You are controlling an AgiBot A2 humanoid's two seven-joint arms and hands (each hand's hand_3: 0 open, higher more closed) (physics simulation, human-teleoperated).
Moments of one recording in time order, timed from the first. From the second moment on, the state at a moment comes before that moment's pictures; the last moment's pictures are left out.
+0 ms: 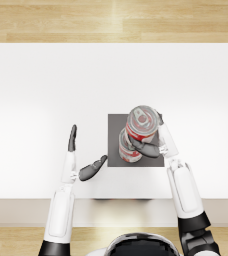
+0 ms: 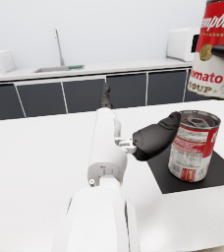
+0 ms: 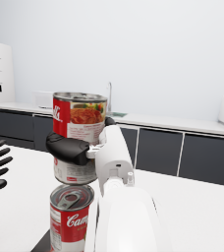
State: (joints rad) left arm 0.16 1.39 0.13 -1.64 1.42 0.00 -0.01; right arm 0.55 -1.52 0.28 1.53 1.42 0.08 -0.33
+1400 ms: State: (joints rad) left arm 0.12 1.43 0.03 -1.73 1.42 0.00 0.00; right arm 0.60 -1.51 0.26 1.77 1.42 0.00 -0.35
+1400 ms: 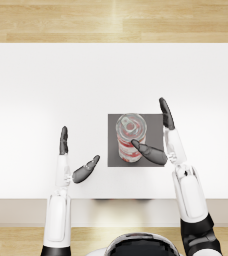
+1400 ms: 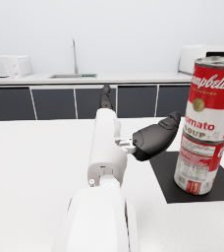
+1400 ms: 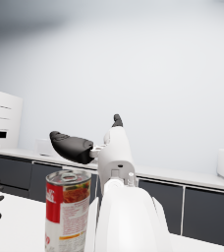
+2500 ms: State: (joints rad) left arm 0.17 1.44 -0.08 -1.87 1.42 0.00 0.00; right arm 0.53 -1.52 -0.01 1.90 1.42 0.00 0.00
